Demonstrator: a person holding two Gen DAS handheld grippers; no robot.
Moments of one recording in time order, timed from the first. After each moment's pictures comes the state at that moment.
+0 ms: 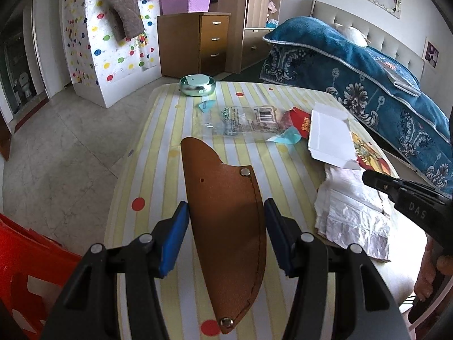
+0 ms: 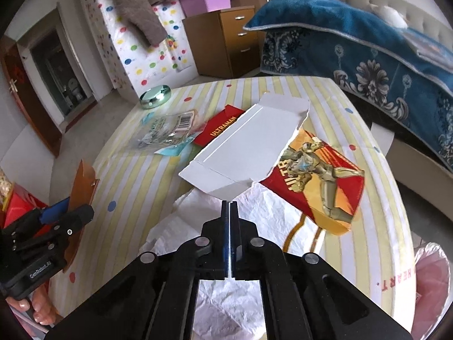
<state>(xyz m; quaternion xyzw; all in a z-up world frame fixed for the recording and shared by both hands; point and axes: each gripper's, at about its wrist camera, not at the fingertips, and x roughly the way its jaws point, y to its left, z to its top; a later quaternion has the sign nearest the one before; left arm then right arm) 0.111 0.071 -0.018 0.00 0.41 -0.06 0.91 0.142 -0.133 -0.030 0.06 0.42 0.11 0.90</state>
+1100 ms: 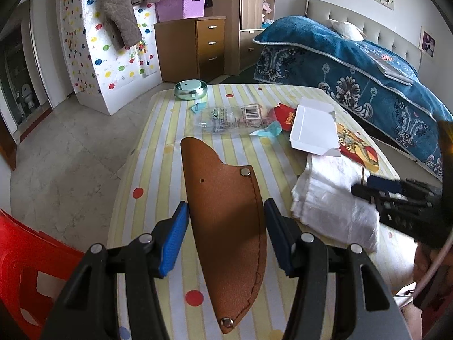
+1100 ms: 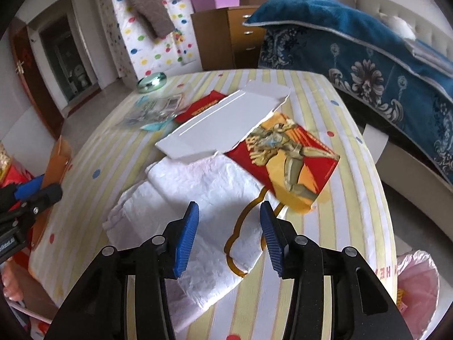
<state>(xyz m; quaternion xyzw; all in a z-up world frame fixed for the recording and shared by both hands) 0.086 0.051 -0.007 0.03 0.41 -0.05 0.91 0.122 -0.163 -0.043 0.02 0.44 0.14 0.89</state>
